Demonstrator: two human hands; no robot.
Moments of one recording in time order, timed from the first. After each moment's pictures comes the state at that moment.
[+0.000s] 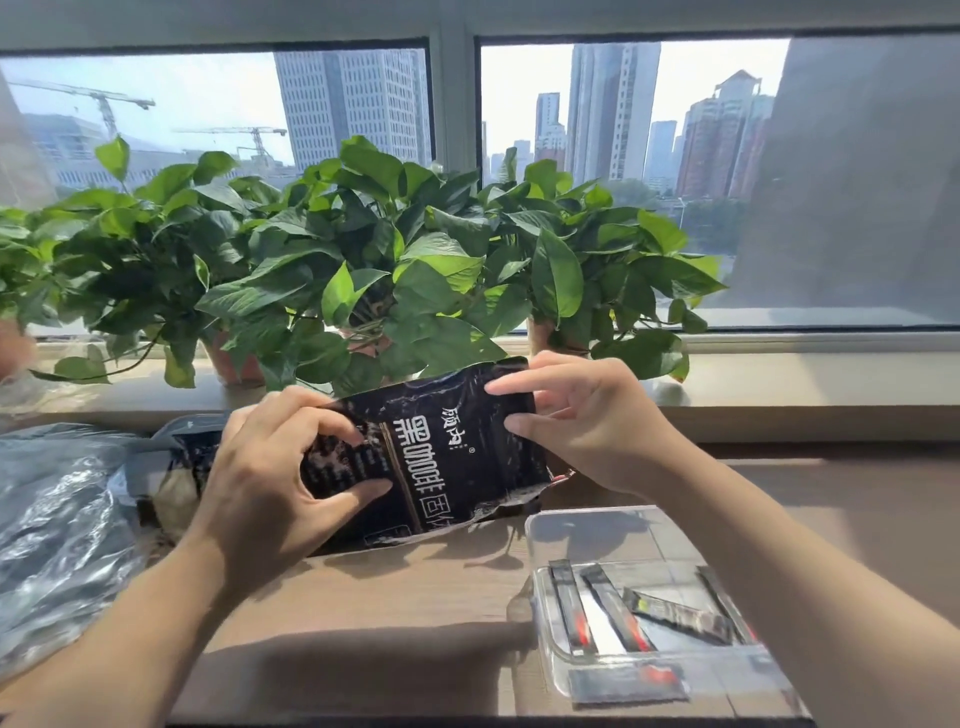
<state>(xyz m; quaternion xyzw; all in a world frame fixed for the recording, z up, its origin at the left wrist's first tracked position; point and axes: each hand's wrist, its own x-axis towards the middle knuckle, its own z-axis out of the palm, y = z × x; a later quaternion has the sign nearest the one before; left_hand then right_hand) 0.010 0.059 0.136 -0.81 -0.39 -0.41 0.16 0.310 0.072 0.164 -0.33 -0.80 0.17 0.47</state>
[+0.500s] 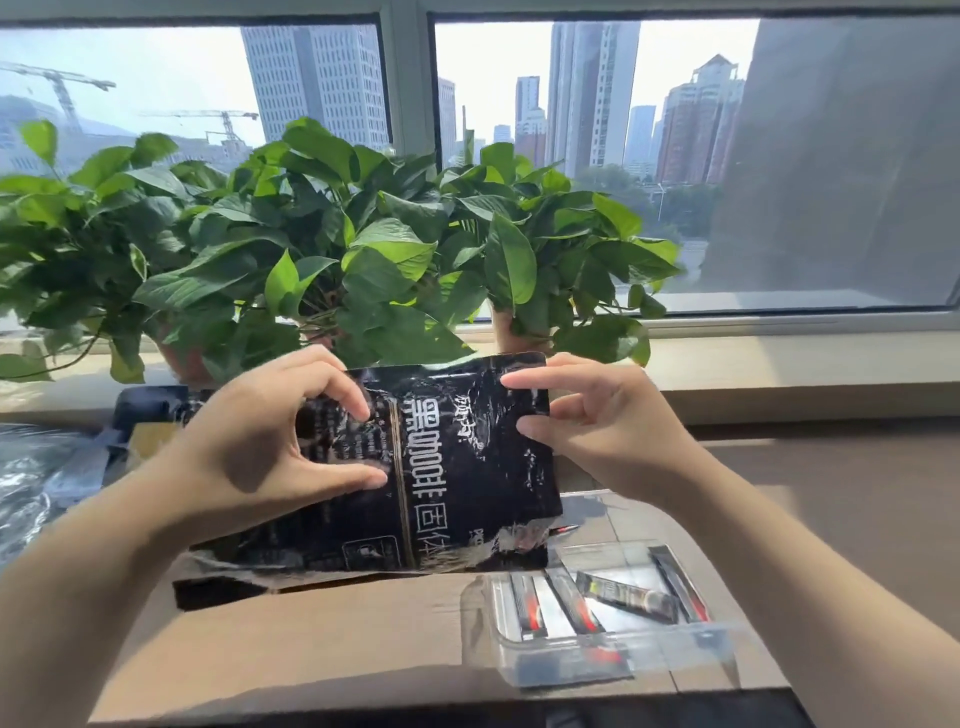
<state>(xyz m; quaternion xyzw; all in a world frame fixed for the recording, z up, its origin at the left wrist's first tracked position) 0.046 0.067 0.182 -0.90 -0.30 -0.32 0.01 0.360 0.051 0.147 -0.36 -0.75 0.26 0.50</state>
